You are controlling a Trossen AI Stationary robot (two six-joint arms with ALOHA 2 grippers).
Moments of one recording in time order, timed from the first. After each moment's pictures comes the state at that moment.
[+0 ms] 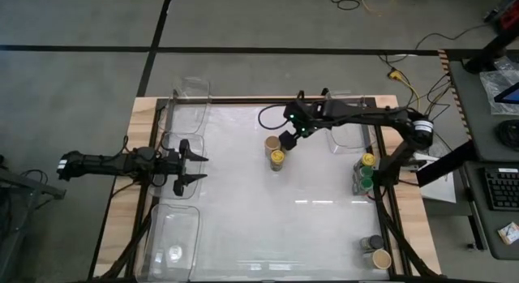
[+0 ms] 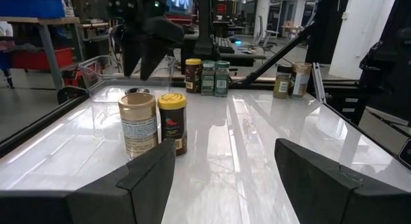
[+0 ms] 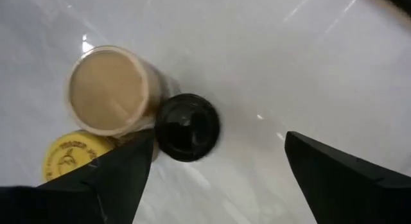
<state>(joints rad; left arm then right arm) -0.04 0.13 0.05 0.03 -0.04 -0.04 -0.33 1.67 1.33 -0.82 0.04 0.50</state>
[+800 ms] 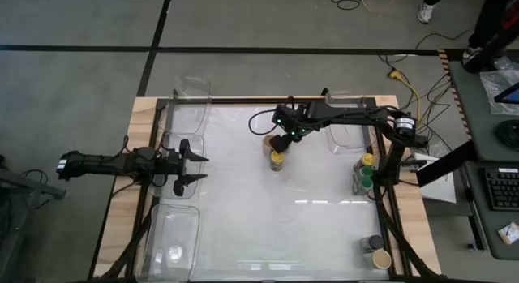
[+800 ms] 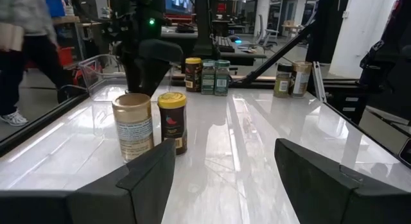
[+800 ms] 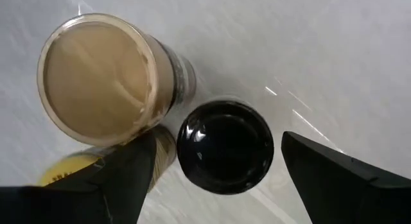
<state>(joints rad) -0.04 0.13 0.05 0.03 -0.04 -0.04 -0.31 1.82 1.42 -0.85 0.00 0.61</state>
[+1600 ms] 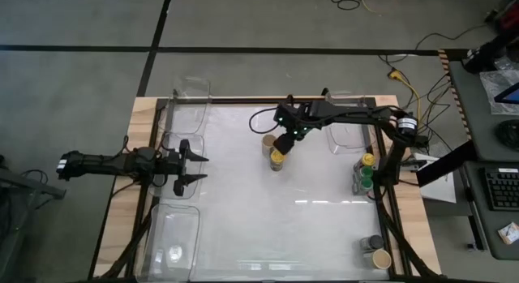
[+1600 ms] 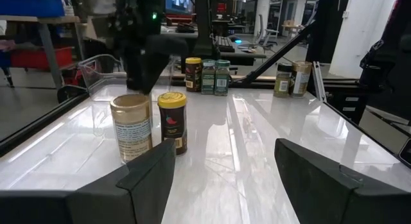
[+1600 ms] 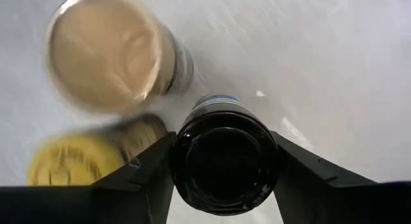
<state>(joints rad) -0.04 0.13 0.05 0.03 -0.04 -0.04 -0.33 1.79 1.44 -0.91 0.00 0.40</state>
